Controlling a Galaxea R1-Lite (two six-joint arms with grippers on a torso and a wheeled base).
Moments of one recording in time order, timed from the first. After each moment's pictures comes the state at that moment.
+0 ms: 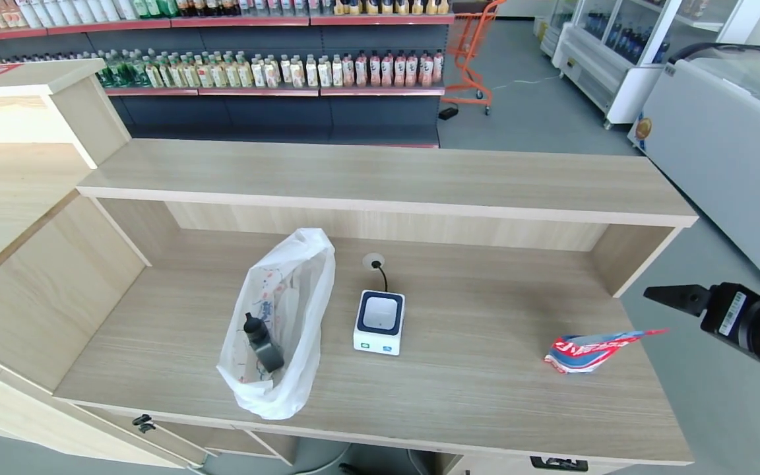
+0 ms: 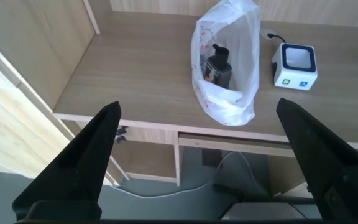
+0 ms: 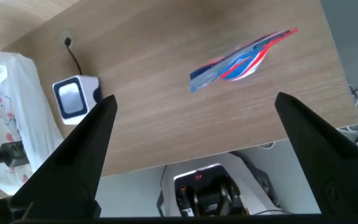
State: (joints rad) left arm 0.00 0.00 0.00 0.00 0.00 0.00; right arm 0.08 1.27 -0.62 -0.18 -0.07 0.49
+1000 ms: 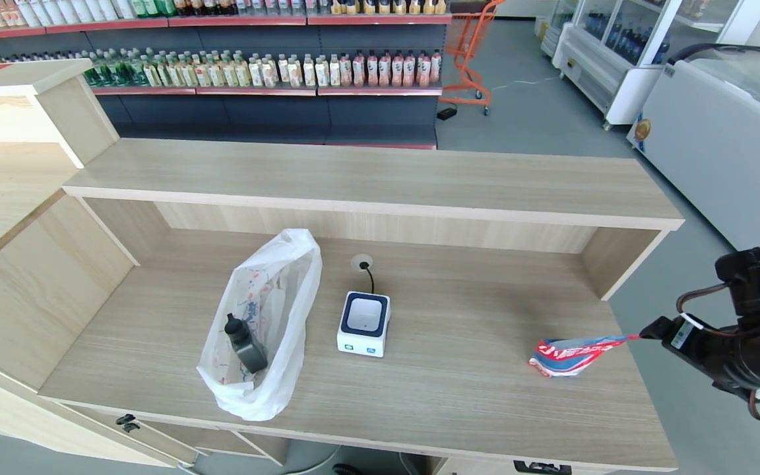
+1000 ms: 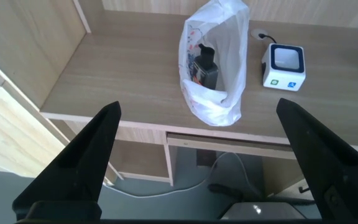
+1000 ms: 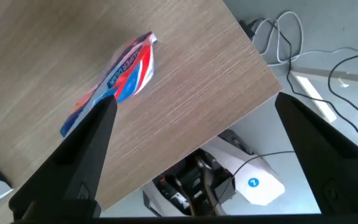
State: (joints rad) left arm 0.00 0.00 0.00 0.00 0.00 0.00; right arm -0.05 1.66 -0.68 -0.15 -0.23 0.65
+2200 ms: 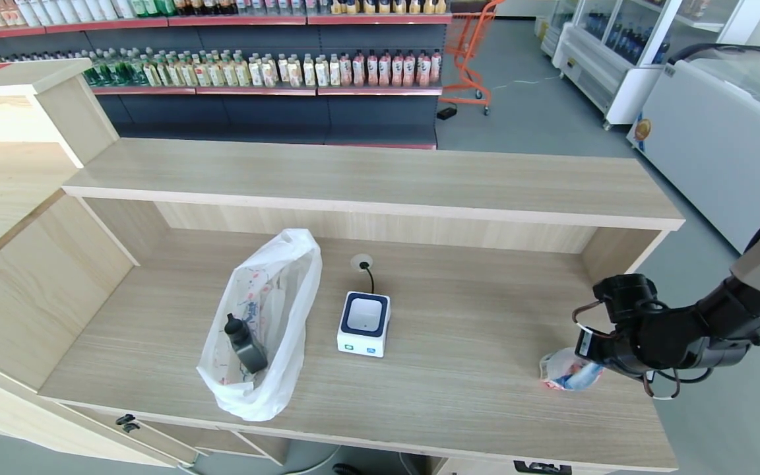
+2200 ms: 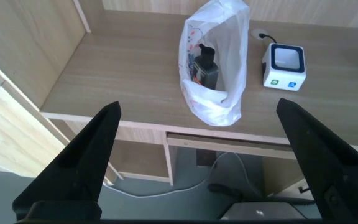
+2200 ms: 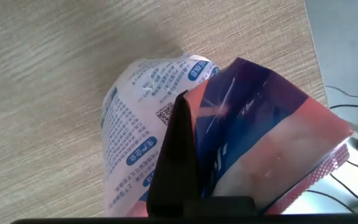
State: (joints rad) left arm 0.00 0.00 0.00 0.00 0.00 0.00; right arm 0.05 2.19 -0.89 -0.37 -0.28 0.46
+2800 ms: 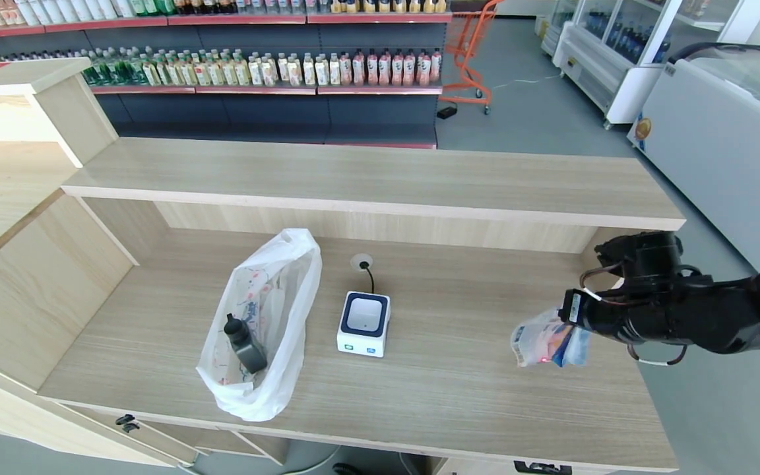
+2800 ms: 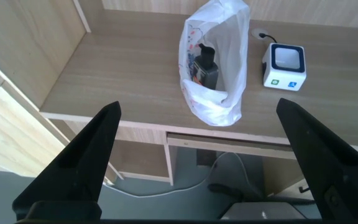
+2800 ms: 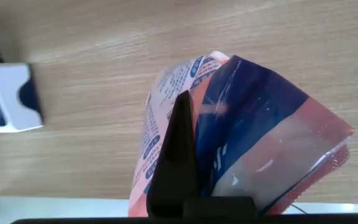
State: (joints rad) left arm 0.00 0.00 0.00 0.00 0.00 0.00; right arm 0.13 1.92 -0.88 -0.37 0.05 0.37
